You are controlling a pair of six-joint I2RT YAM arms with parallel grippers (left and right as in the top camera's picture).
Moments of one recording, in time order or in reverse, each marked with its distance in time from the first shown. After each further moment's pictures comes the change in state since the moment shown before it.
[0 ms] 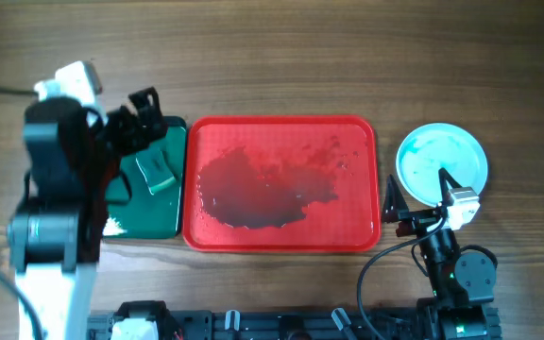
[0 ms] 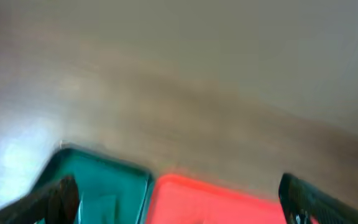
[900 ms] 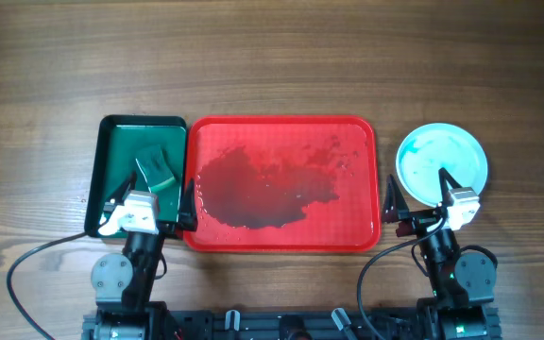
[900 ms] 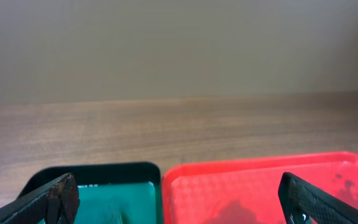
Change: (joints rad) left arm -0.026 -0.900 -1.057 0.600 0.116 0.326; right arm 0.000 -0.001 0.000 0.000 0.000 0.000
